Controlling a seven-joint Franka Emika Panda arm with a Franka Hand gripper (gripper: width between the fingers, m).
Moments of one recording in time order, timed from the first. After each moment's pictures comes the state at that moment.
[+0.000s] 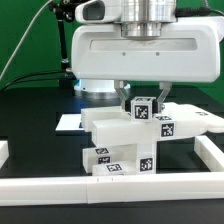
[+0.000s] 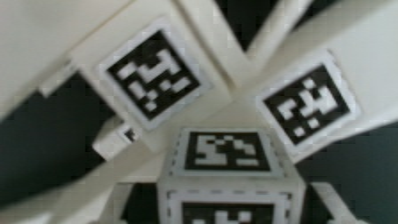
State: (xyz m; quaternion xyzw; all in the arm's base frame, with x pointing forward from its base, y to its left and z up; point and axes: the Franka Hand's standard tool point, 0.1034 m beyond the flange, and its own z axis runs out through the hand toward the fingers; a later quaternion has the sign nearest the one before) arm 0.630 0.018 0.112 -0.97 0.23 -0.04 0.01
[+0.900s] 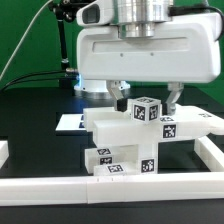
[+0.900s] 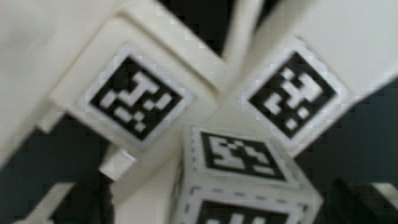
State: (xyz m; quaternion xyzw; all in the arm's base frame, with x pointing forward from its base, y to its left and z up) arm 0.633 0.025 0.109 -0.98 0.18 -0.02 0.01
